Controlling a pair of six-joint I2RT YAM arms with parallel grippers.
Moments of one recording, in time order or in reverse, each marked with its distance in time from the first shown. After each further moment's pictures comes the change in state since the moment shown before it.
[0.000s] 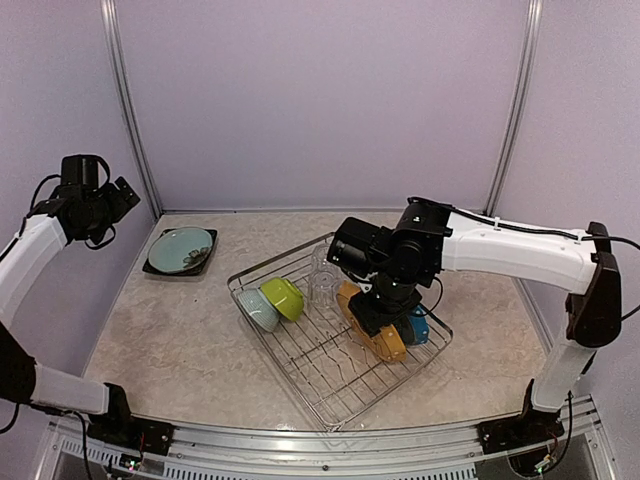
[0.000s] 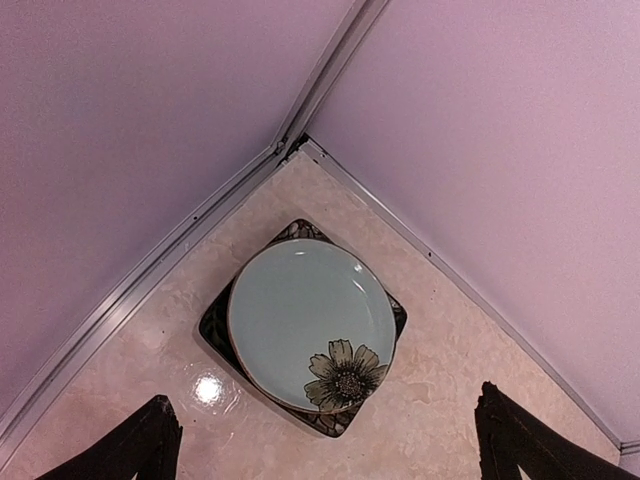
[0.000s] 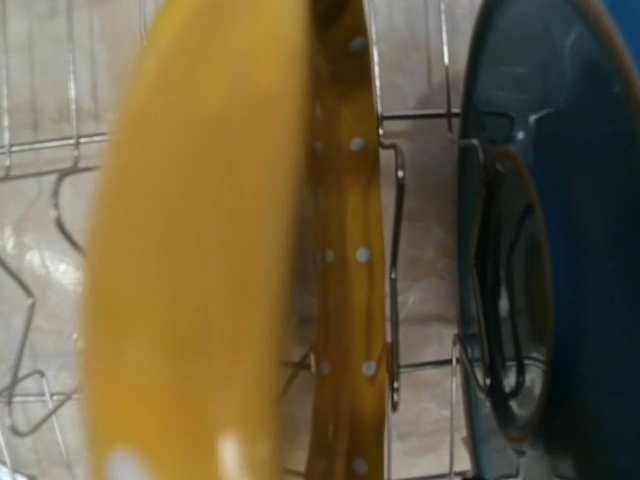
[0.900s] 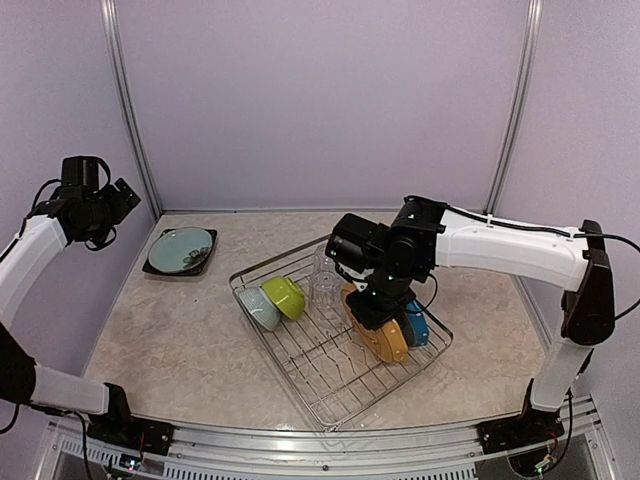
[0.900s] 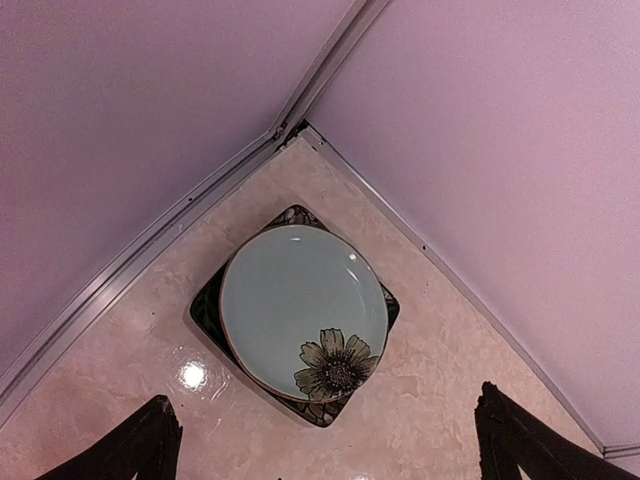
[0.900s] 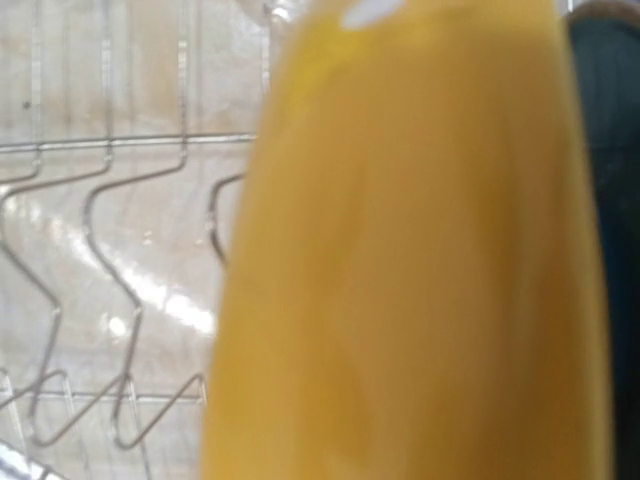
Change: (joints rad) left arm 0.000 -0.004 -0.010 -0.016 0.019 -0.056; right arm -0.031 0.030 0.007 0.035 -0.067 -0.047
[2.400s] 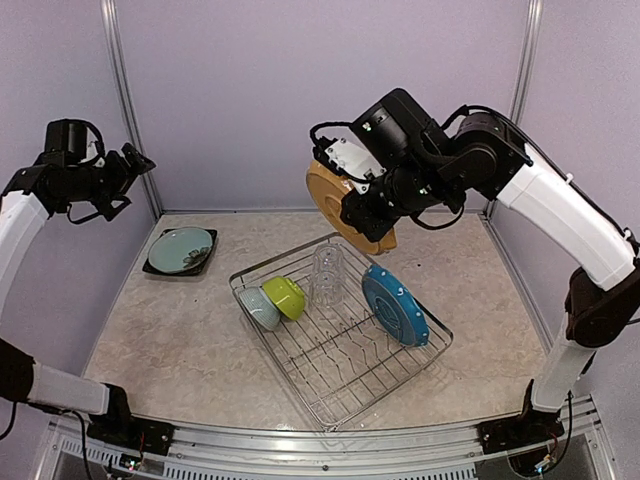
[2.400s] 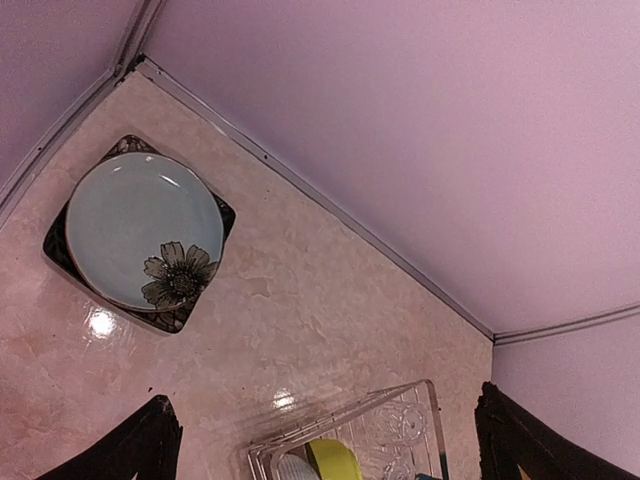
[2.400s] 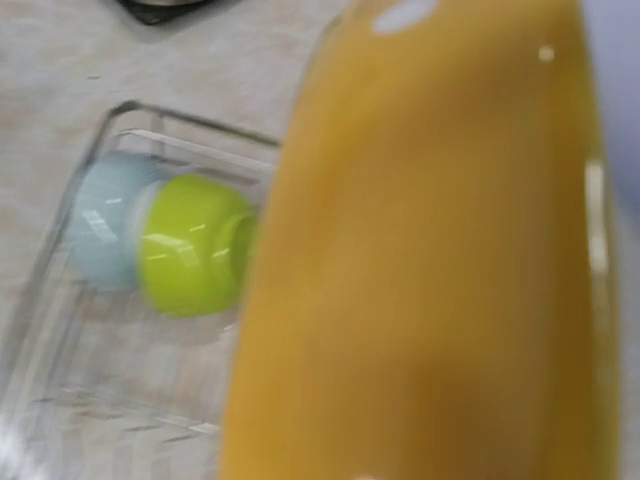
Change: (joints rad) left arm -0.054 0.012 0.289 -0.242 0.328 -0.051; right arm 0.031 -0.026 0.555 -0.030 0.164 -0.399
